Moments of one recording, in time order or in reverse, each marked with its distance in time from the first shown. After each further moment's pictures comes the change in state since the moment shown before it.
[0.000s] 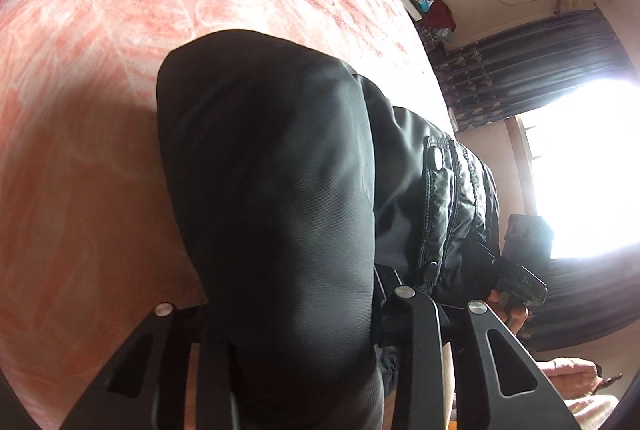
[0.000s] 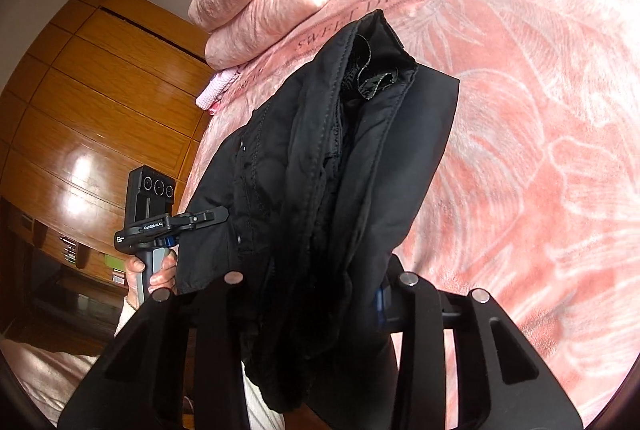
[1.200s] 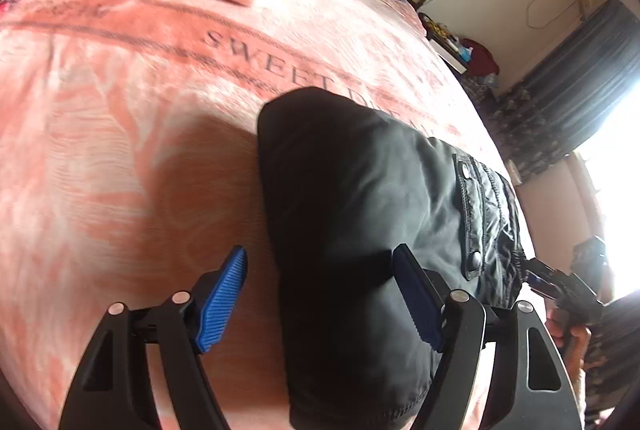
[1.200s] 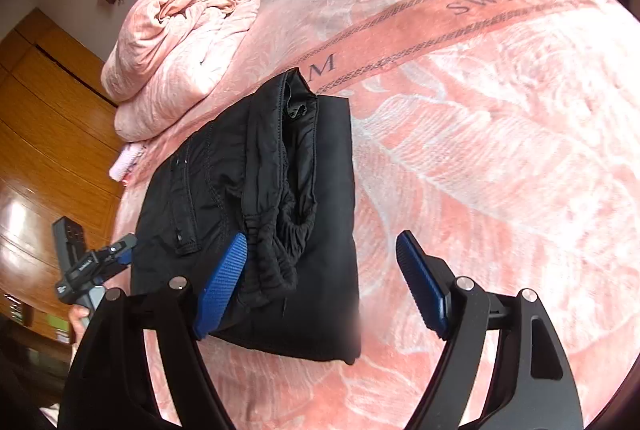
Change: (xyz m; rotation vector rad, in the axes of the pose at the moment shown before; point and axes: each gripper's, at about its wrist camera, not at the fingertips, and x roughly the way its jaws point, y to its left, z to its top) left arm 0.047 -0.049 0.117 0.069 -0.274 0.342; right arm -0.038 -0.117 0.117 0.056 -0.155 -0.344
